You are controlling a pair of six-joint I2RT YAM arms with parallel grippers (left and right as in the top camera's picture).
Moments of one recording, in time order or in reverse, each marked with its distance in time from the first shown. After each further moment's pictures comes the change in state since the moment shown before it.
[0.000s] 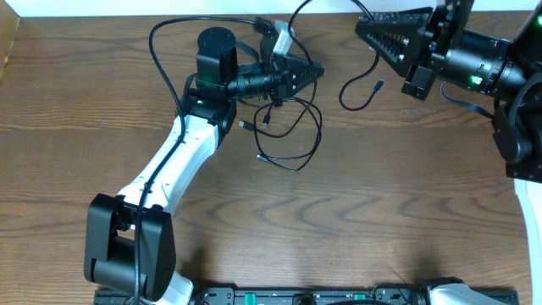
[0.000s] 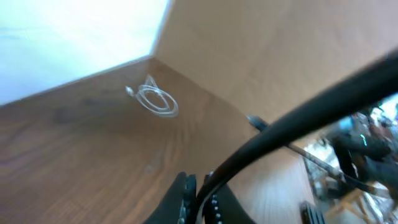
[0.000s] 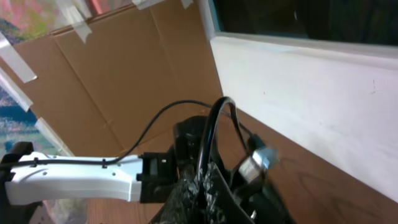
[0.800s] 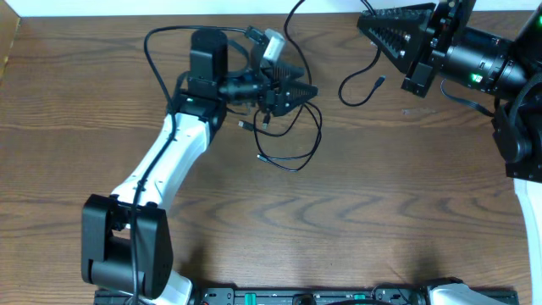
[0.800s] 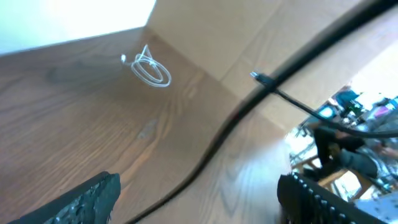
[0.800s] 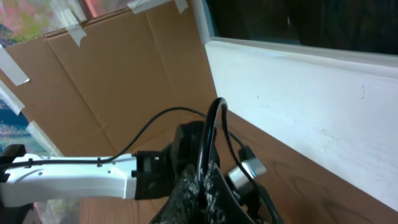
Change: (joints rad) left arm 0.074 -0.001 0.002 -0.220 0.156 0.128; right arm 0.000 0.000 0.000 0.036 0.021 -0.004
